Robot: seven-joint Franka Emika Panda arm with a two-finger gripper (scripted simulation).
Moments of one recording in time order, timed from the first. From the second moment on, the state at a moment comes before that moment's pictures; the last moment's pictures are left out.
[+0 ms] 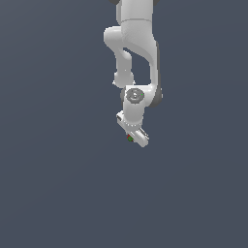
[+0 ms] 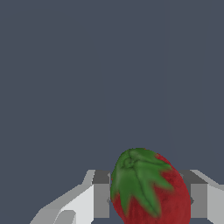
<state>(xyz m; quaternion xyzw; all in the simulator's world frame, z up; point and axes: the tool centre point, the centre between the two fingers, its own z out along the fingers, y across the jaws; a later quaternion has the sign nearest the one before) -0.066 0.040 0.028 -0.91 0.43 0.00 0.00</state>
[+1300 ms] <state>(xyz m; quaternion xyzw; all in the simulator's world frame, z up) -0.080 0.121 0.241 -0.90 0.43 0.00 0.00</state>
